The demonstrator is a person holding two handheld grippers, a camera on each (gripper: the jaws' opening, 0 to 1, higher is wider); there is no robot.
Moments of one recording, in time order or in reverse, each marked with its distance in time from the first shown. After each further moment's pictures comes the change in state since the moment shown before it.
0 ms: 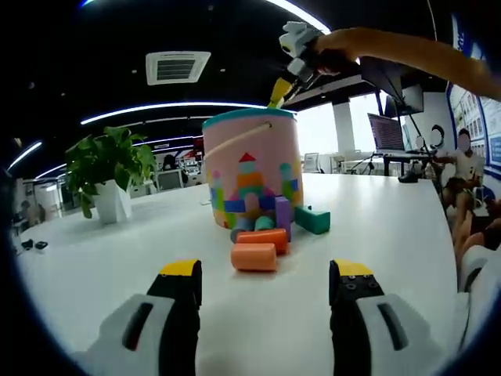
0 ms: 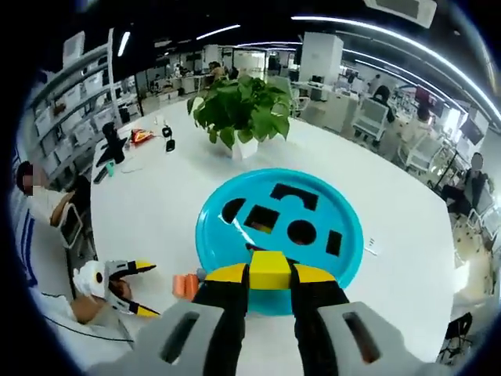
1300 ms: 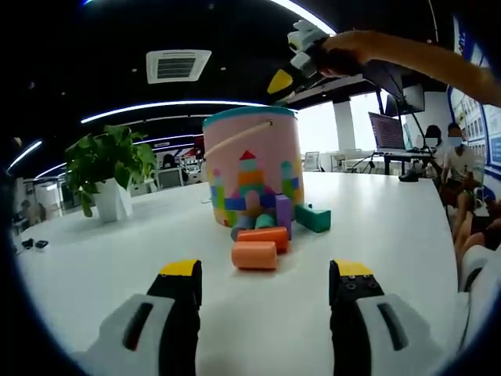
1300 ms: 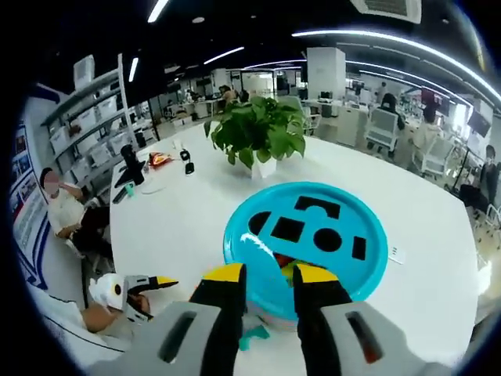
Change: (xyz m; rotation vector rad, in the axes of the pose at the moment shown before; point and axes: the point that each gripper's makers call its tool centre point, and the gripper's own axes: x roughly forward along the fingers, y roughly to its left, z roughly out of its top) left arm -0.004 -0.007 0.000 -0.002 0.010 0.004; right arm -0.005 0.027 0.005 0.021 -0.171 0.129
